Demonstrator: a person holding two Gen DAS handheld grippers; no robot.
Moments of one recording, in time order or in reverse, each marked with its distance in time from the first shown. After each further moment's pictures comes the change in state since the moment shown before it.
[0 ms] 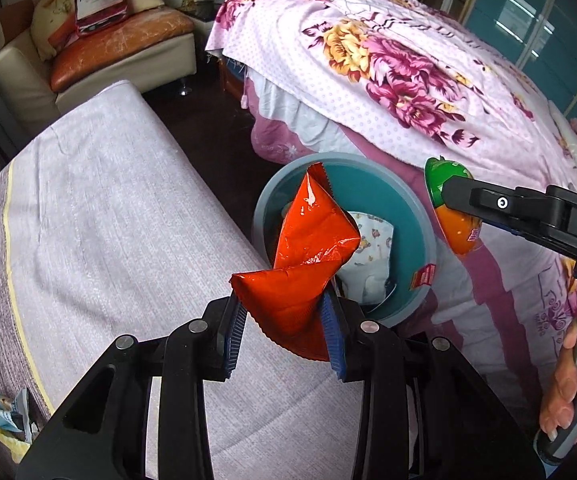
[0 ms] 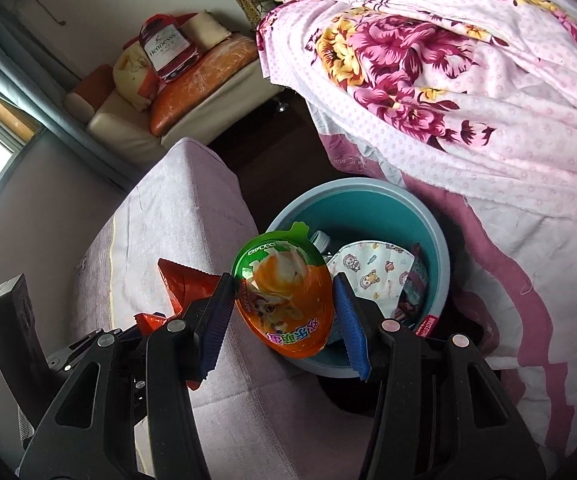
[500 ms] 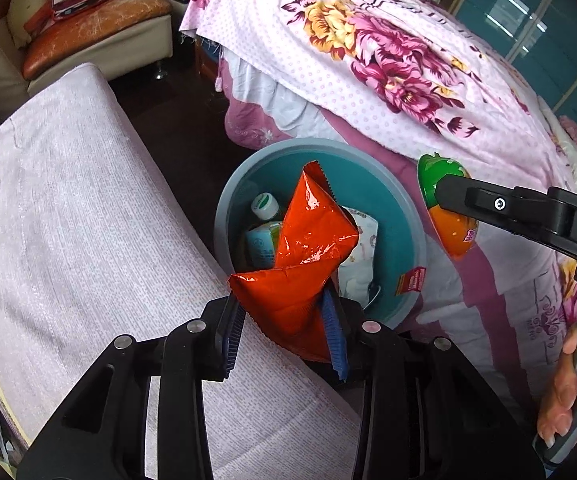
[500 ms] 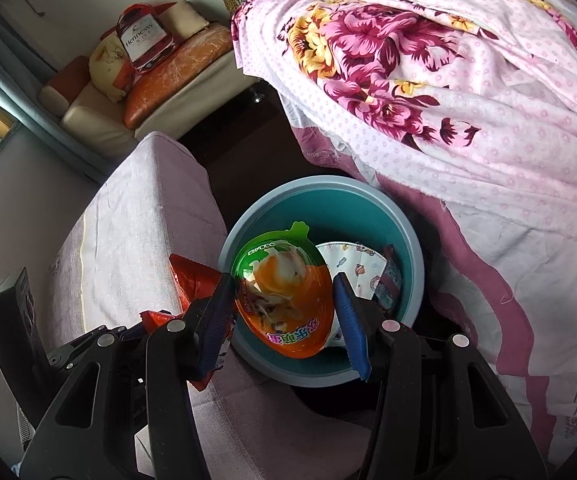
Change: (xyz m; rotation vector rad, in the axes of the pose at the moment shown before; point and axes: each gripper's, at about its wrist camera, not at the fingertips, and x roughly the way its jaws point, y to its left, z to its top) left arm 0.042 -0.012 0.010 -0.004 0.058 -0.085; right arm 0.014 -0.013 0.009 0.010 0.039 -0.089
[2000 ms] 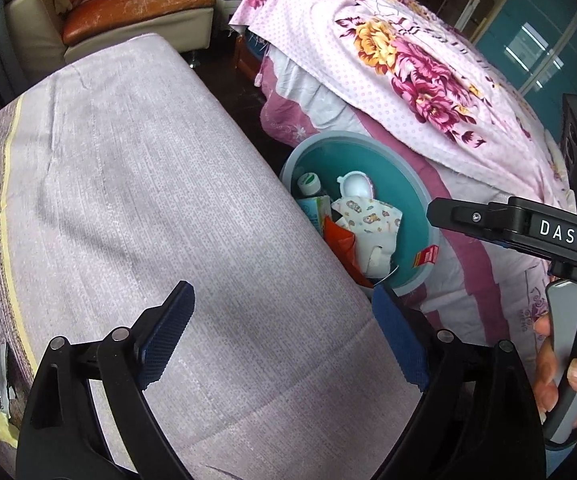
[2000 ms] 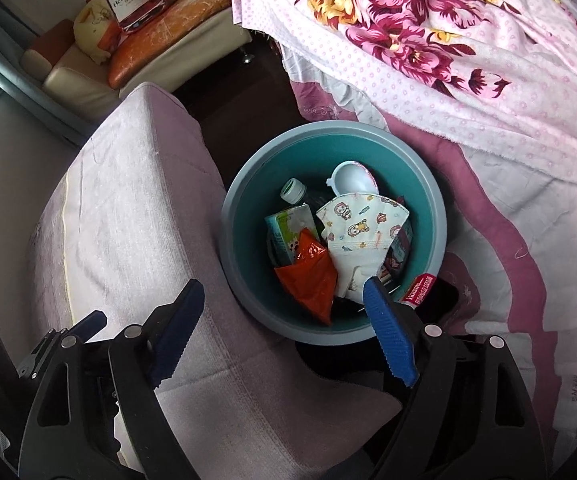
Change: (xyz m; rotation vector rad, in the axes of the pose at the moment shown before) left arm -0.053 0.058 -0.055 -0.130 -0.036 0.001; right arm 0.025 0.040 -0.029 -0.028 0.133 -0.077
